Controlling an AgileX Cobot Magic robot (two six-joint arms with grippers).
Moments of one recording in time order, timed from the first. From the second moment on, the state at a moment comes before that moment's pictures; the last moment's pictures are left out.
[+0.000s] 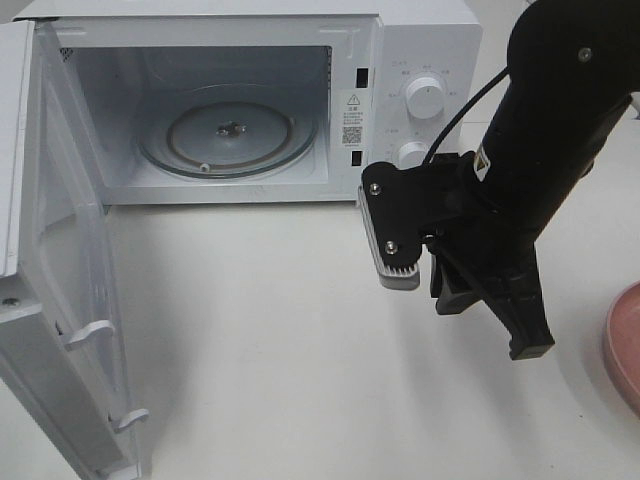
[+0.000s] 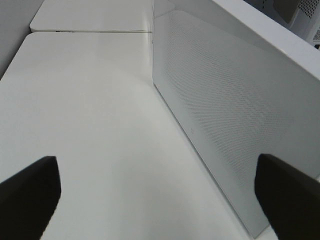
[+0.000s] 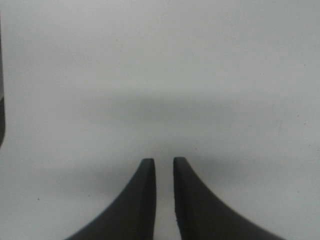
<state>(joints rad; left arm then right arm) 0.07 0.00 -0.50 -0.18 1.04 0.14 0.63 1.62 -0.99 -0.06 0.79 -1.07</state>
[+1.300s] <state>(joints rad) 0.07 0.00 -0.50 -0.18 1.04 0.14 0.78 1.62 -1.03 -0.26 0.37 -0.87</state>
